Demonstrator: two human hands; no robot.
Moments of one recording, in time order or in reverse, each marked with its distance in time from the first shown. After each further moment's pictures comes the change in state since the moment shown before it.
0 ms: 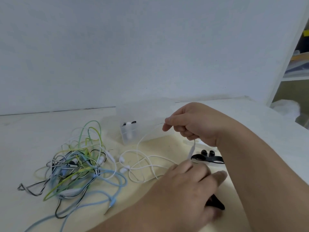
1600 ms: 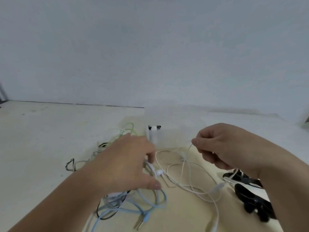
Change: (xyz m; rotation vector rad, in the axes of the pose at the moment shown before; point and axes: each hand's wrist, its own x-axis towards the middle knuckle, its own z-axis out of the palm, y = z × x) left_hand -0.057 -0.109 -0.102 -0.017 -0.212 -0.630; right_hand -0.020 -0.029 0.033 -0.301 -0.002 0.114
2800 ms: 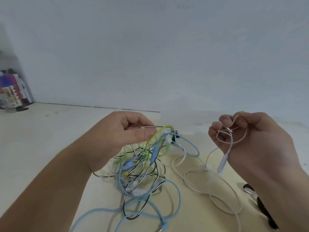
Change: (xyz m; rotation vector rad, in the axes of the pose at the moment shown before) left_hand -0.010 -0.035 -0.049 -0.947 0.166 0.021; right_hand 0.017 -0.012 0.020 1.435 0.212 -0.290
